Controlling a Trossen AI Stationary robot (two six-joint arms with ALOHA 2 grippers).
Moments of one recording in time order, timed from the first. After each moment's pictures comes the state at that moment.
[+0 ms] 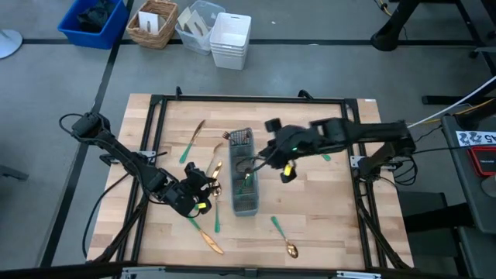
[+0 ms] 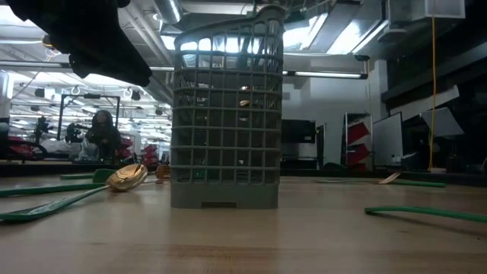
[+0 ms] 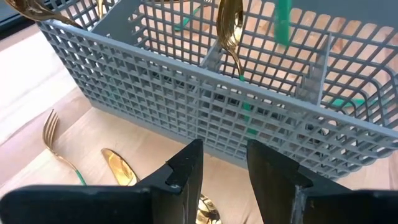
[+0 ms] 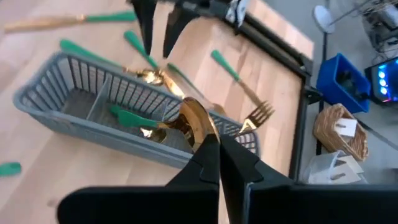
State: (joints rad) left arm -0.61 1.32 0.73 -0.28 -0.82 -0.83; right arm 0.16 1.66 1.87 -0.99 0.19 -0.45
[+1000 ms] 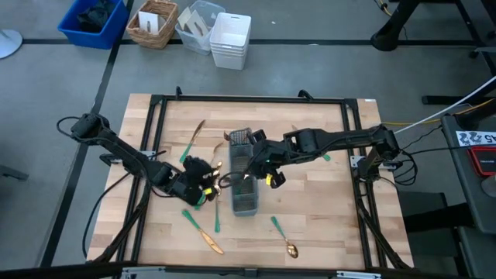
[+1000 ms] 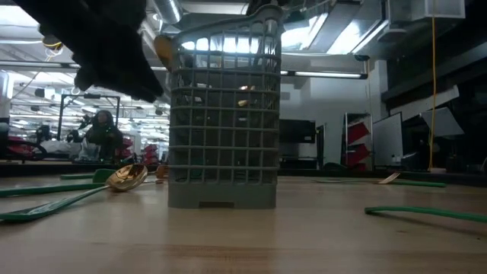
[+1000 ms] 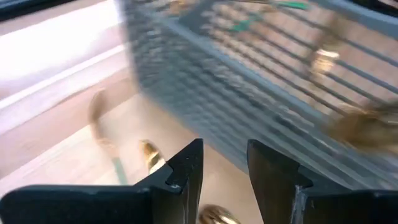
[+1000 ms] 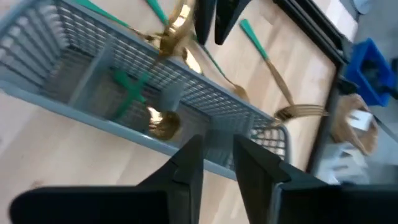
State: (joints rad) left arm -0.47 1.32 0.73 -0.38 -0.83 -1.04; right arm 0.16 1.81 1.87 -1.00 0.21 -0.52
